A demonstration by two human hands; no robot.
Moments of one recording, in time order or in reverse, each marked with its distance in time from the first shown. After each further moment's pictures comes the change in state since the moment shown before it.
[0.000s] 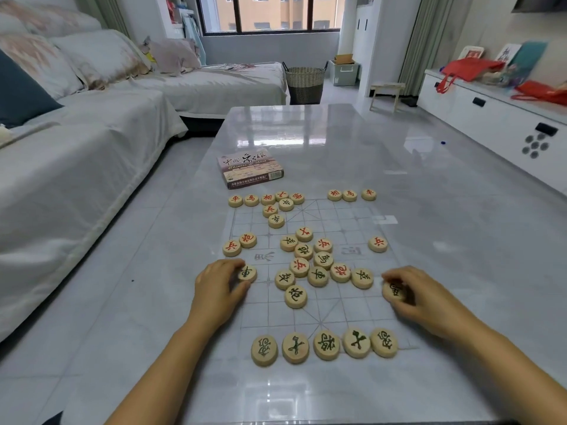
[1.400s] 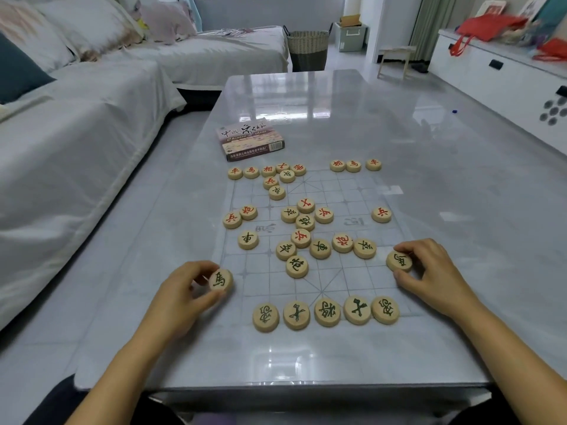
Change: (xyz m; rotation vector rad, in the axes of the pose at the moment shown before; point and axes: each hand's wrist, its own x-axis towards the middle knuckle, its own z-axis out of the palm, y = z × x) left_hand -0.061 -0.011 -0.048 -0.168 -0.106 -0.087; right_hand -0.011 0.014 0.015 0.021 0.201 0.049
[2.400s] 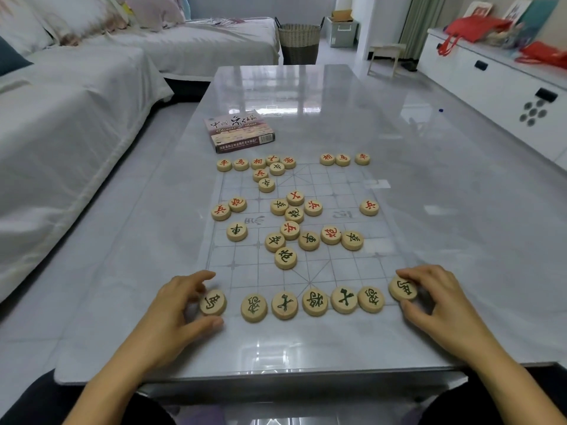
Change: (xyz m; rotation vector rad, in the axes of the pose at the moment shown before) left_hand -0.035 -0.004 0.007 -0.004 -0.120 0.048; right_hand -0.065 -0.009 -0.011 0.010 -0.031 0.026
